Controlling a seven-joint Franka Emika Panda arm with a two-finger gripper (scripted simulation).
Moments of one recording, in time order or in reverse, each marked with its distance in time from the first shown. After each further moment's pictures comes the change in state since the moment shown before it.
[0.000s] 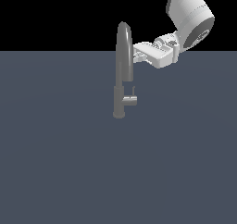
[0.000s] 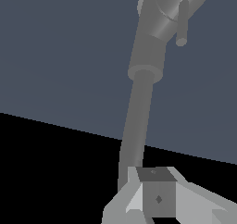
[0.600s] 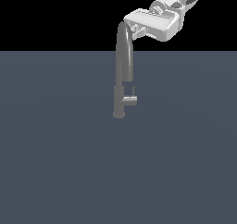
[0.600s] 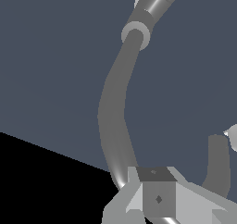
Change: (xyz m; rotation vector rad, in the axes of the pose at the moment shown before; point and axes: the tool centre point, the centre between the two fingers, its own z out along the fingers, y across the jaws) arm -0.086 0.018 0.004 -0.183 0.199 -0.175
